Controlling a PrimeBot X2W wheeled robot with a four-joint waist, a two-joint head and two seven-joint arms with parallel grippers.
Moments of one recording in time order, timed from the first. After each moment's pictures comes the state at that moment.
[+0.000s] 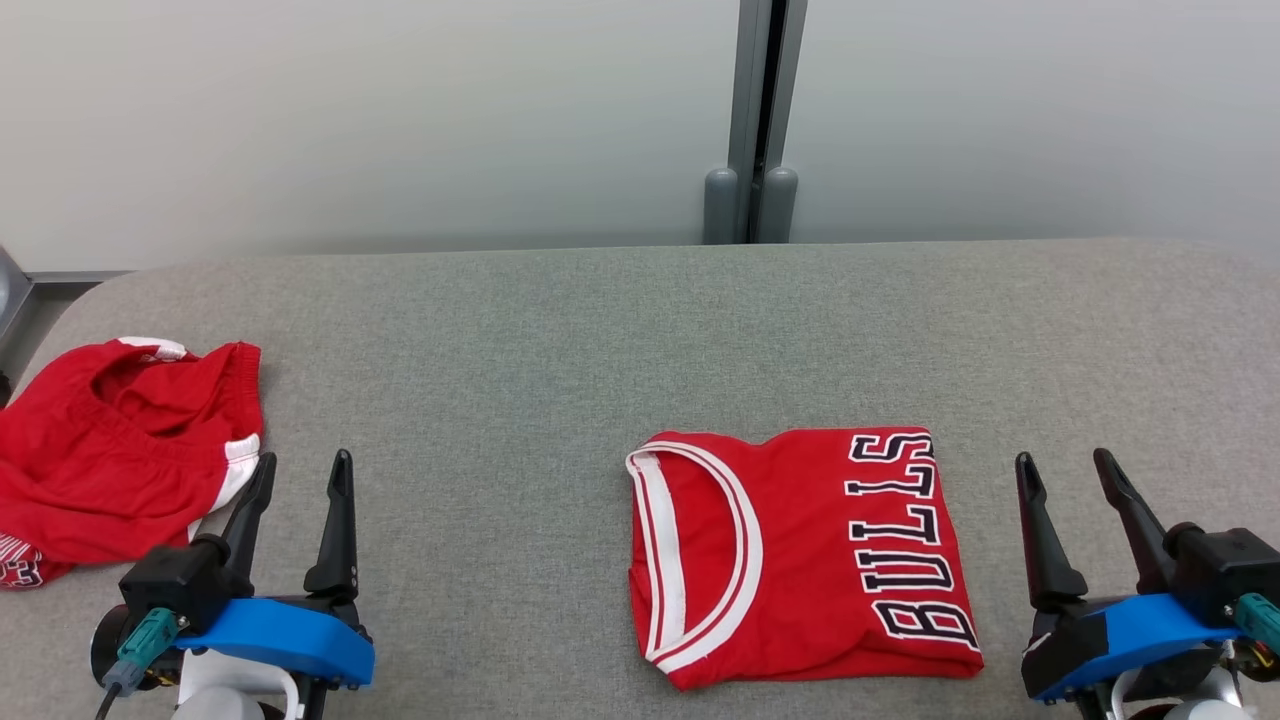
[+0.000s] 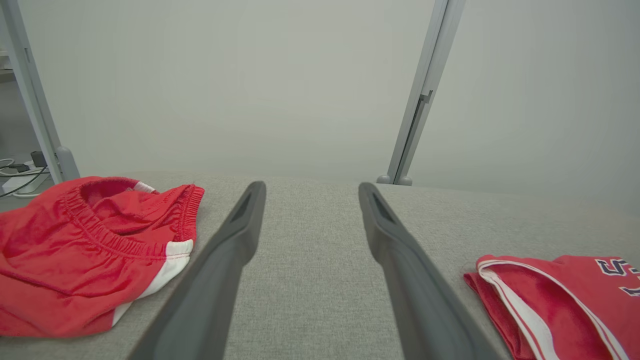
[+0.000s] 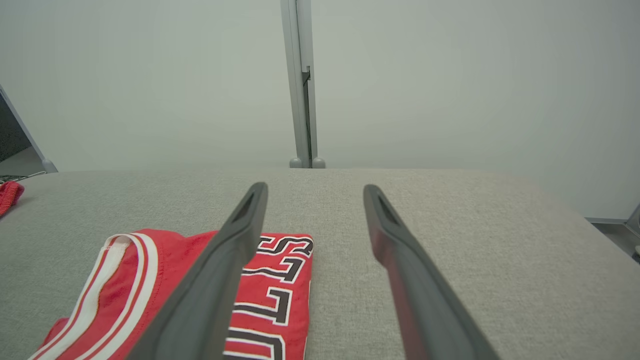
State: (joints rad) left arm -0.15 0.25 -0.18 0.37 -0.43 -0.11 -0.26; right arm -0.04 -0.06 -0.10 0.08 0.12 0.13 -0.08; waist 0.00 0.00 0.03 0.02
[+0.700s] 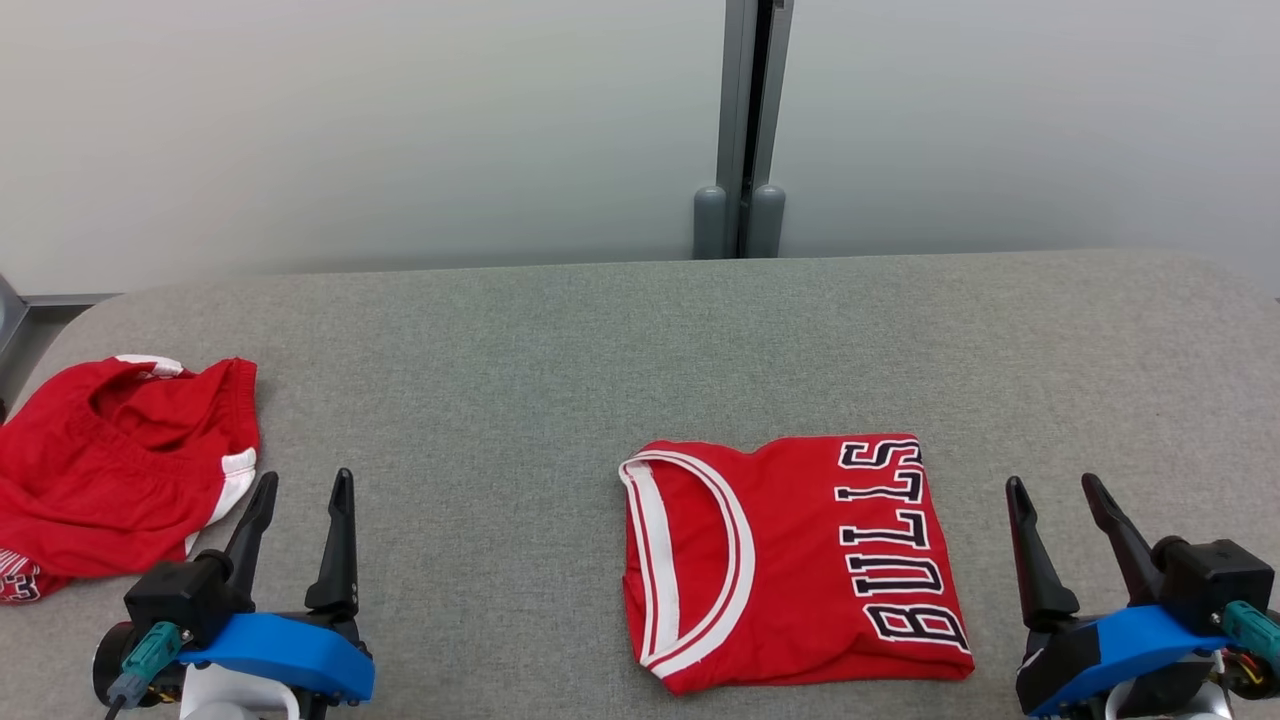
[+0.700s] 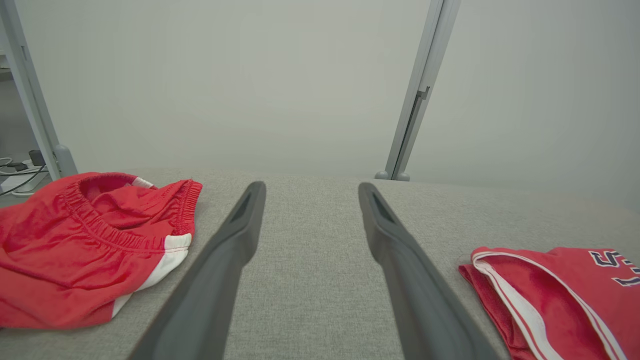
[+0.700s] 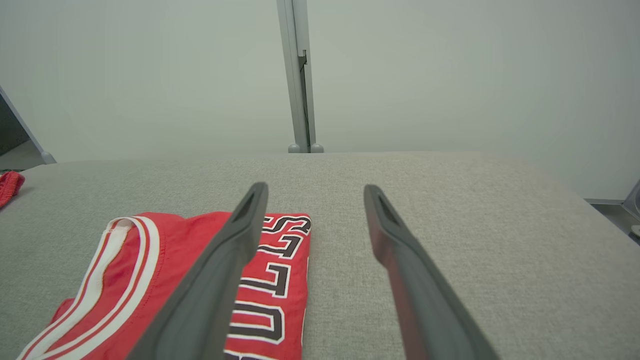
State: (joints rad) left arm -0.13 0.25 -0.17 0.39 -0.42 -0.11 -0.26; right arm -0.01 -0.06 -0.09 0.11 0.14 0.13 -0.05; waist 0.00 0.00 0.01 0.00
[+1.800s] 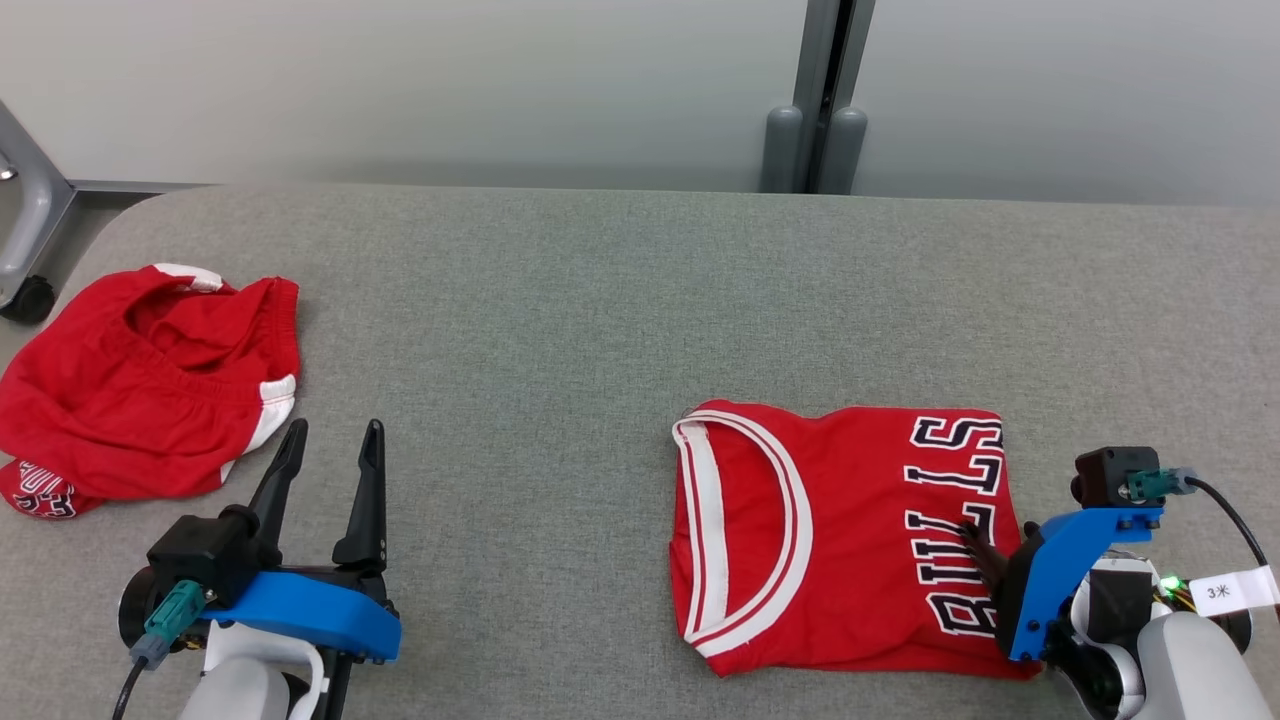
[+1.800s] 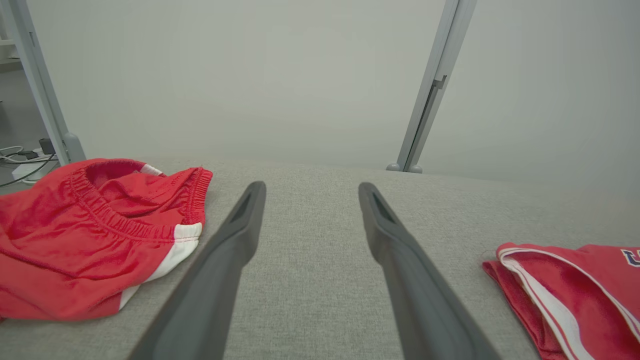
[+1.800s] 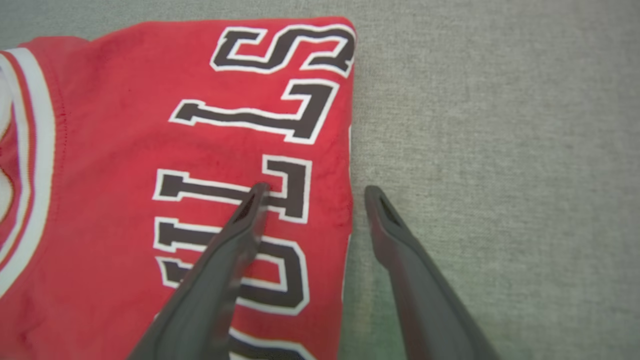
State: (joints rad) left arm -0.19 0.23 -0.19 0.36 -0.40 -0.12 -0.26; right arm -0.24 -0.08 -0.11 0.38 0.18 0.13 0.49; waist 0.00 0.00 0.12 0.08
